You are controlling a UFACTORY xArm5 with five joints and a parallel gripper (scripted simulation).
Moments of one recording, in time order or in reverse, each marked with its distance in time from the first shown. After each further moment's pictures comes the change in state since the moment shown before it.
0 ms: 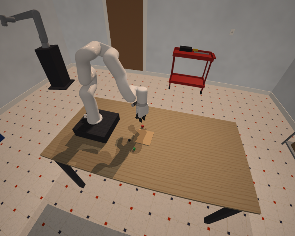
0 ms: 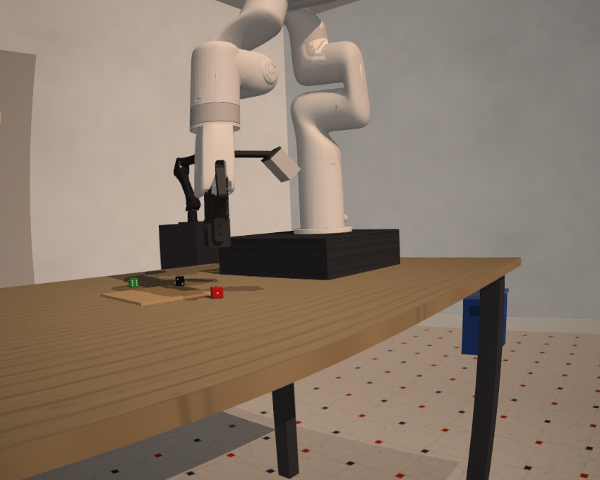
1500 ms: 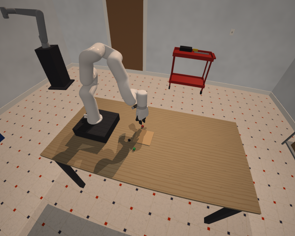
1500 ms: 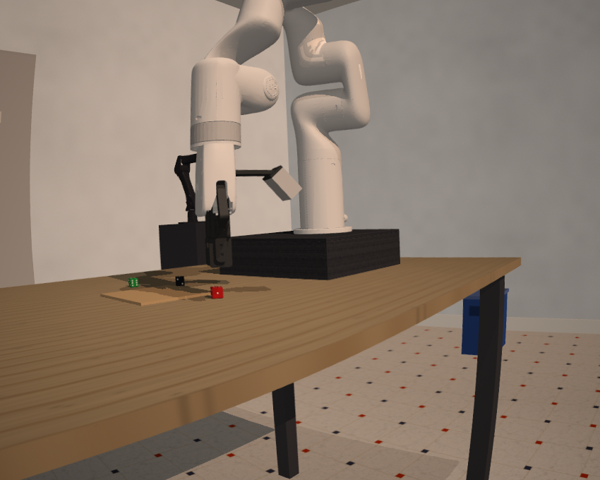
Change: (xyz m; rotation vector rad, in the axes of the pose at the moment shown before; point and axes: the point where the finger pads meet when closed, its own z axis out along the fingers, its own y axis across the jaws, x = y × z) arm 0.001 0.001 0.028 -0.001 -0.001 0.000
